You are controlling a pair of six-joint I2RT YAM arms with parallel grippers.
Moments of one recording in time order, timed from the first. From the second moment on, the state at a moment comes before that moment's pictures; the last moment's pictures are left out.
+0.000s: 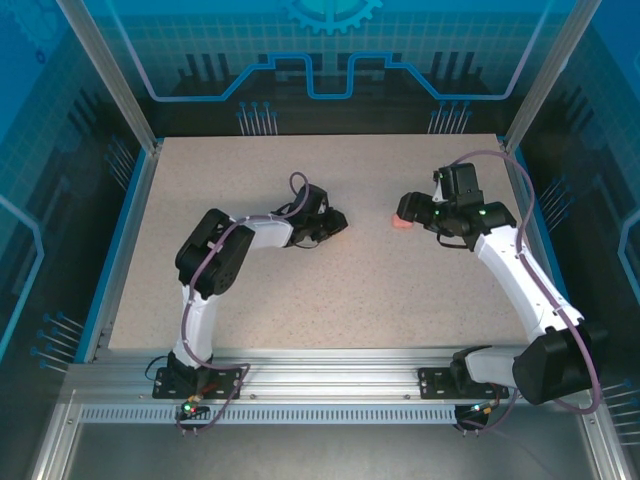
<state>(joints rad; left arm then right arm) -0.51 2.13 1.29 0.10 0.29 -0.97 0.22 1.27 1.16 -0.75 -0.09 0.53</state>
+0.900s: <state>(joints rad) -0.31 1.65 1.18 -0.34 0.11 -0.74 0.16 1.26 1.18 -0.78 0.01 0.51</state>
